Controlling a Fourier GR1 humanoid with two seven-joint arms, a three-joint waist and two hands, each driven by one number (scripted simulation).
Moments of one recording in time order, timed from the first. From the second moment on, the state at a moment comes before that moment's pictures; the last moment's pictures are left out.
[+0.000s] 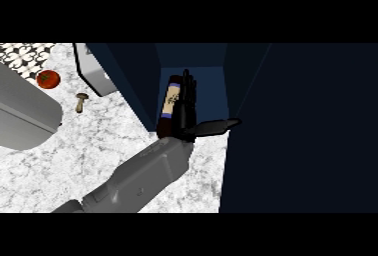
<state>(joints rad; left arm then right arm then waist) -0.88 0.00 -0.94 -0.65 1.50 0.54 -0.94 -0.11 -0.03 0.08 -2.35 -0.19 0.16 0.51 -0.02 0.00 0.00</state>
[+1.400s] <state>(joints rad) -0.39 0.45 -0.96 -1.50 1.08 0.53 -0.79 -0.05 -0.12 0.04 -2.38 -0.26 0.27 0.49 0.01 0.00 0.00</state>
